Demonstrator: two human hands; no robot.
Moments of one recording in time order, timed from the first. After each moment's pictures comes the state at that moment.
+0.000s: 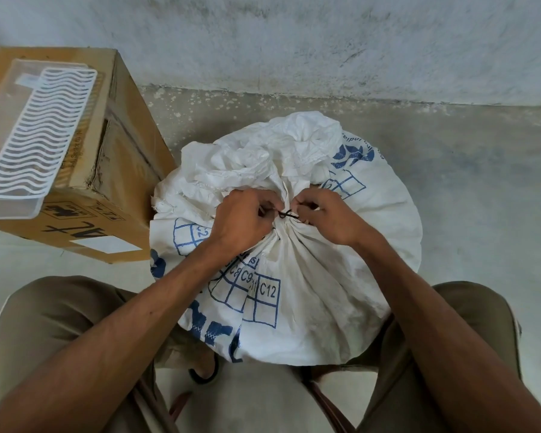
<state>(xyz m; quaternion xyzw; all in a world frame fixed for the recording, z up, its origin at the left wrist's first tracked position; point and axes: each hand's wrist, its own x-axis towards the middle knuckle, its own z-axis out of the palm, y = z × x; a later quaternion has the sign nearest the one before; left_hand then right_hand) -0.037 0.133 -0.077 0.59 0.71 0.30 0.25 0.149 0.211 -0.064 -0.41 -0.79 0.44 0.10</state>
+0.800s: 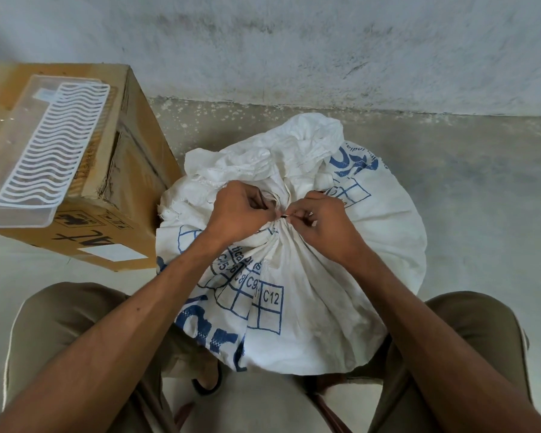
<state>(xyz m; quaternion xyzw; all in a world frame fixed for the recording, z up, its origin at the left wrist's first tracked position) -0.055 0.144 -0.048 0.47 0.73 0.34 0.35 0.132 0.198 -0.068 -0.37 -0.85 0.28 0.24</state>
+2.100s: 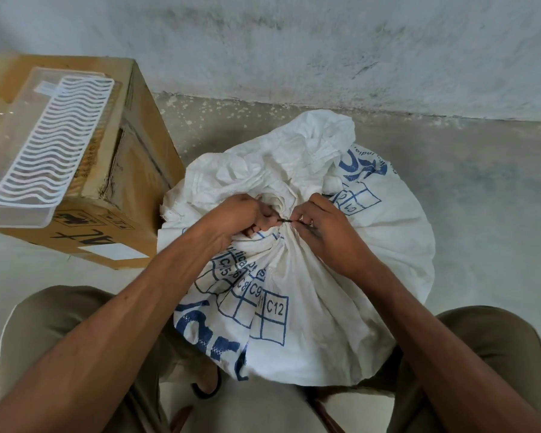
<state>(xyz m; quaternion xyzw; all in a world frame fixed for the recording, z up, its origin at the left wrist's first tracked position) -0.072 0.152 -0.050 0.34 0.69 0.28 0.57 0.132 0.194 -0.077 -0.34 -0.89 0.24 0.21</state>
